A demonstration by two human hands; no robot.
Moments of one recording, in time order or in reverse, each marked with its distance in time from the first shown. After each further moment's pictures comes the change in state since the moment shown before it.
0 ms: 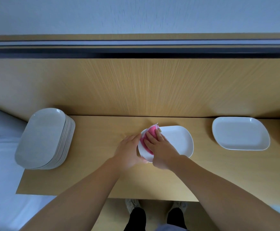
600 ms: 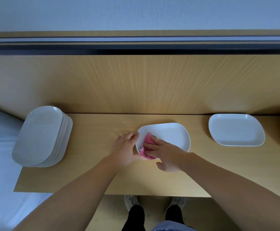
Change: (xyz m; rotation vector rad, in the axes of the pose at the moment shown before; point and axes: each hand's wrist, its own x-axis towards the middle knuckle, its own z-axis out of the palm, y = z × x) left_hand -0.007 -0.008 0.001 0.231 0.006 0.069; right_hand -0.029 0.026 0.008 0.086 -0.026 -0.286
